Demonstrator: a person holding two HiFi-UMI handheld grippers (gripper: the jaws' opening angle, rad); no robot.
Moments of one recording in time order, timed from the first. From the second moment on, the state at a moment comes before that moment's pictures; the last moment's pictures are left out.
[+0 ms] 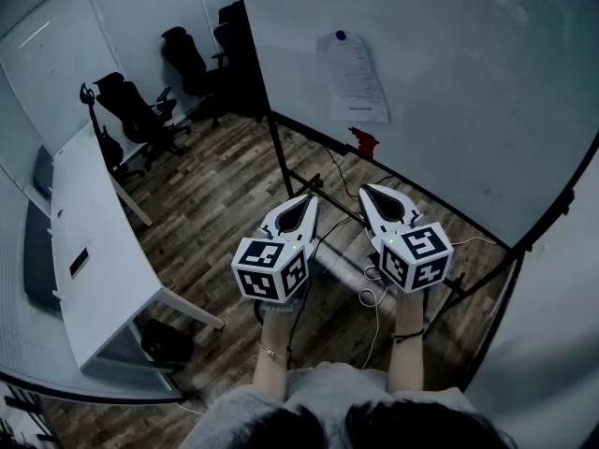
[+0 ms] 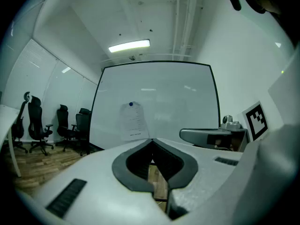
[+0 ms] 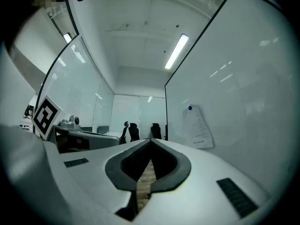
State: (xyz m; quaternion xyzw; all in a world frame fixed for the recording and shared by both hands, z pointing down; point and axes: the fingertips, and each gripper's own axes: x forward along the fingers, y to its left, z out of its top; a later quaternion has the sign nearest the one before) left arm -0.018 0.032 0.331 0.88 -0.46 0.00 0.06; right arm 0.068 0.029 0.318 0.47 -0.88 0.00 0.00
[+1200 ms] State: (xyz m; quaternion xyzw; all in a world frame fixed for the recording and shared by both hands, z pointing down) left arm -0.059 -0.004 0.355 0.90 -0.44 0.01 0.07; right arm 0.027 -0.006 0.332 0.49 -0.87 0.02 -0.04
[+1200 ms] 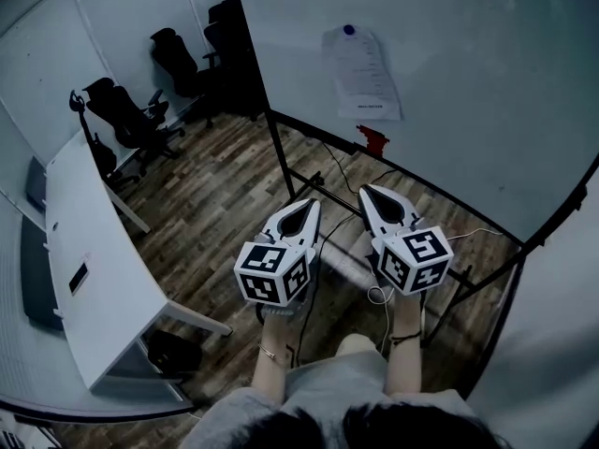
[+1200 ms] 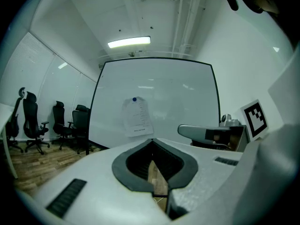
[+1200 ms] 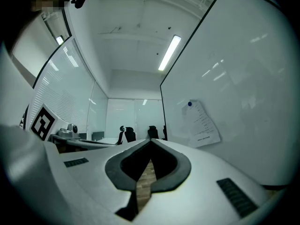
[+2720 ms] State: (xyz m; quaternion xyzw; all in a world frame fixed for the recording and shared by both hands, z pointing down) left arm 0.011 -0.201 0.341 0.90 -0.43 0.01 0.08; right arm 0.066 -0.196 0.316 0.46 -0.89 0.01 -0.01
